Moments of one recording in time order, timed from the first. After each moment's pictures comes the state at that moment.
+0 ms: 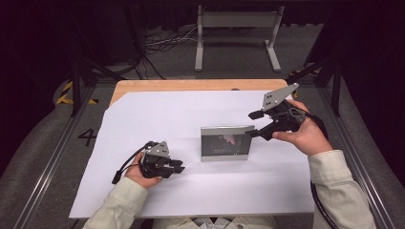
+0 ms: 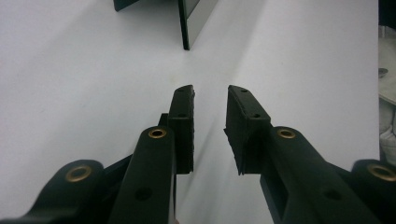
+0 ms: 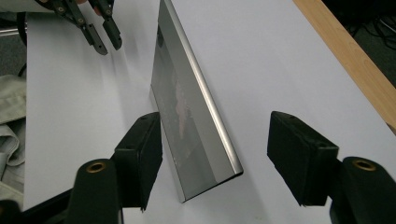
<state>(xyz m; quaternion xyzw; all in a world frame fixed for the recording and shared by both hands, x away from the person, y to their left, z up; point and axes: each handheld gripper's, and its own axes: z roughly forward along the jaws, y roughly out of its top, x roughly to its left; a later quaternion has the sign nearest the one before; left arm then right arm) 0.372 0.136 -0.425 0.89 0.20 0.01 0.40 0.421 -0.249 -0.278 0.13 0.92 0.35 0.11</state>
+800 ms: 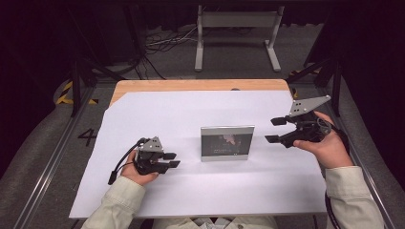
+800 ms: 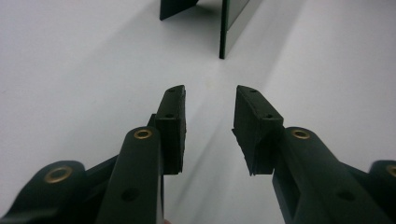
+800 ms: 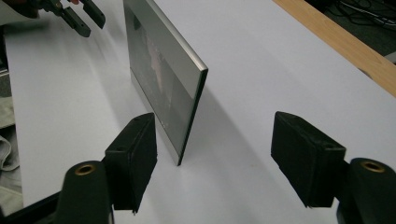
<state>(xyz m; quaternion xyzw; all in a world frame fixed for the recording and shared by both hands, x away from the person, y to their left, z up) 0.377 0.151 -0.421 0.87 0.25 0.05 0.42 0.400 -0.311 -0.300 0.23 0.89 0.39 0.12</state>
